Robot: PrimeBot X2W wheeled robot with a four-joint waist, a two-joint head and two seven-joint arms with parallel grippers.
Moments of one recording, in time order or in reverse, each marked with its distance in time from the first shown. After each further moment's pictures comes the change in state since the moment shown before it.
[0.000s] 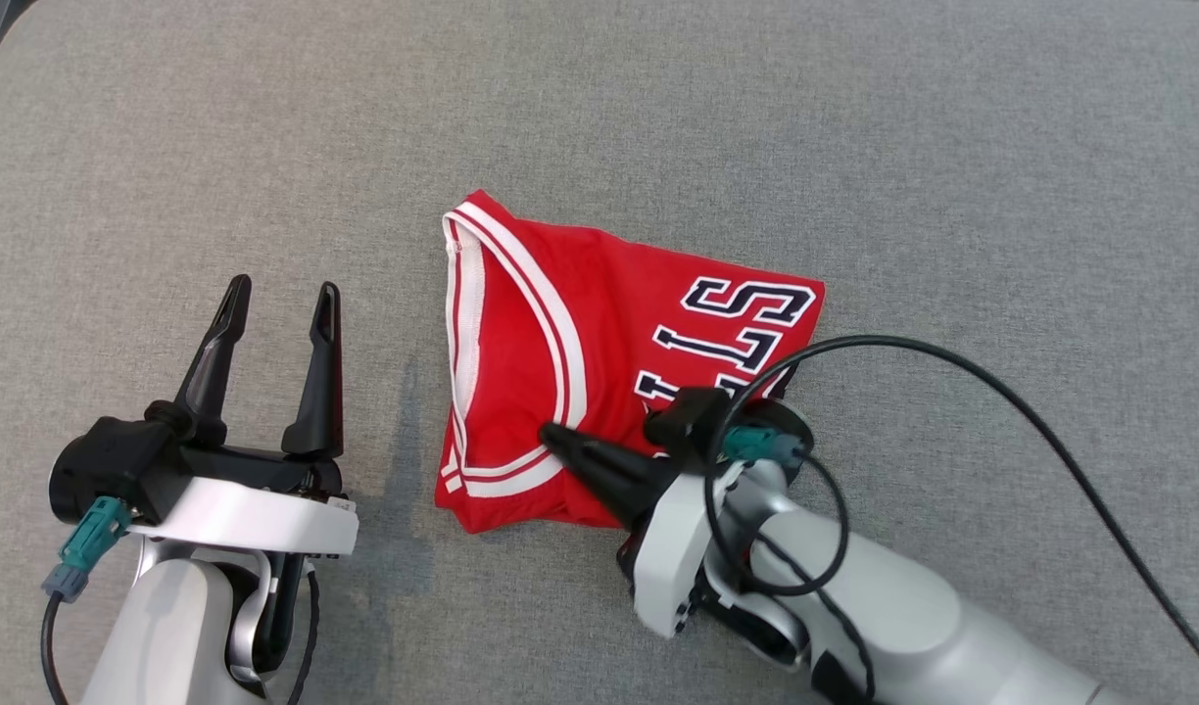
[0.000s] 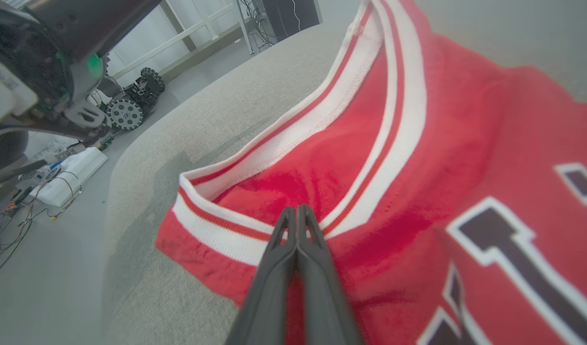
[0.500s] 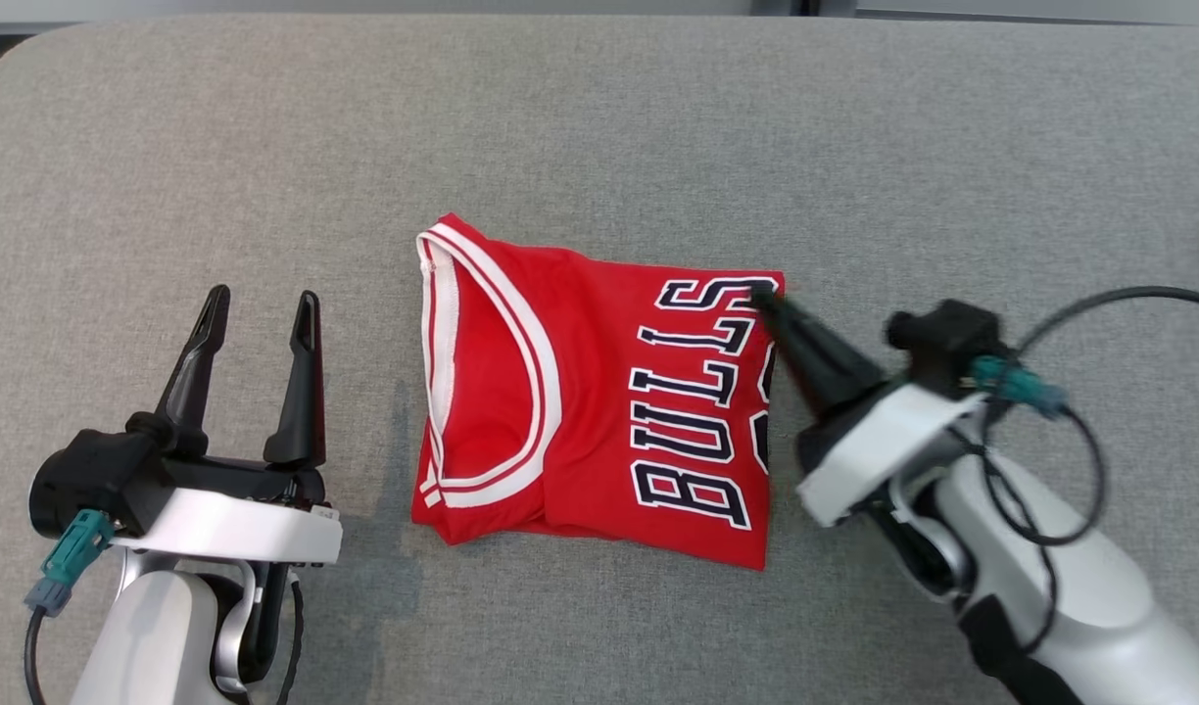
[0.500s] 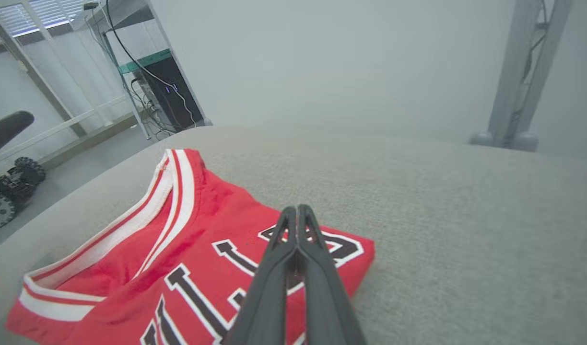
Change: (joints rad) left arm 0.023 0.015 0.013 -0.012 -0.002 0.010 -0.002; right arm 0.106 -0.141 -0.386 -0.109 -0.109 0.000 -0.074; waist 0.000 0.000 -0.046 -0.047
